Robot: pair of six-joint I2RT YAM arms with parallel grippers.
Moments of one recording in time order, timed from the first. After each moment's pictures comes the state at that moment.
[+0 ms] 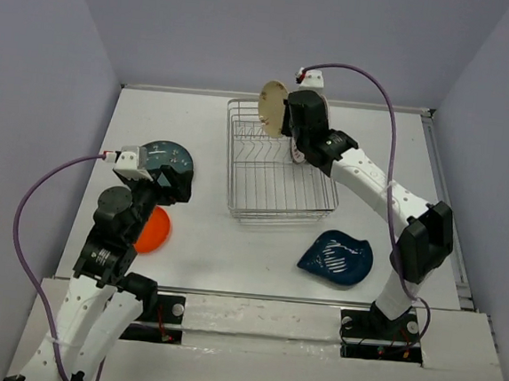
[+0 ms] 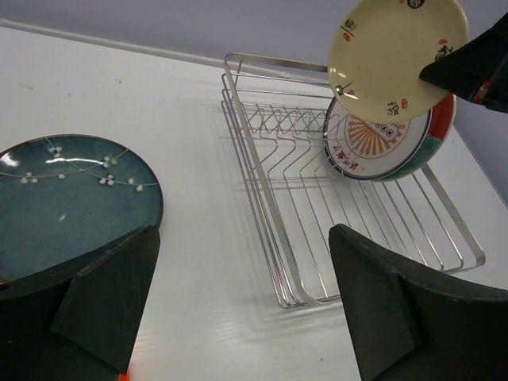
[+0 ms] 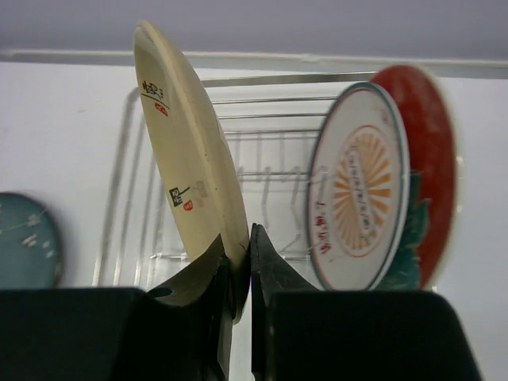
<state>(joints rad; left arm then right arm) -0.30 0.49 0.65 -0.24 -0.08 -0.35 0.68 1.74 1.62 -0.23 0.44 0.31</state>
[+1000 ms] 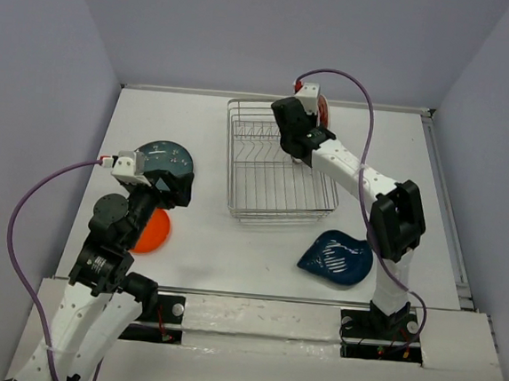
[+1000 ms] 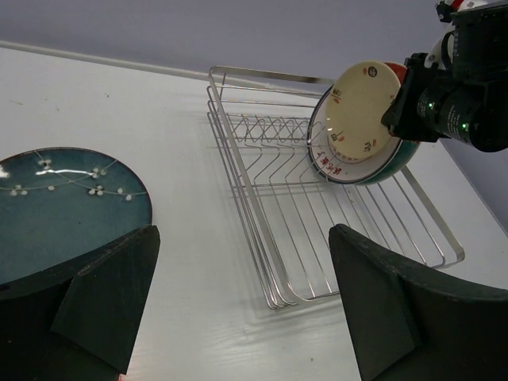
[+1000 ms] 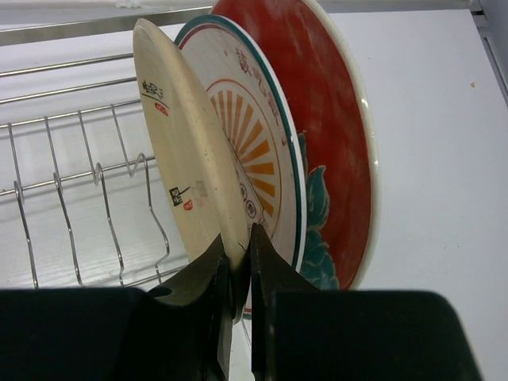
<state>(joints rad) -0.35 0.43 0.64 -0.25 -0.10 -0.35 0.65 1.98 1.75 -0.42 0.88 0.31</state>
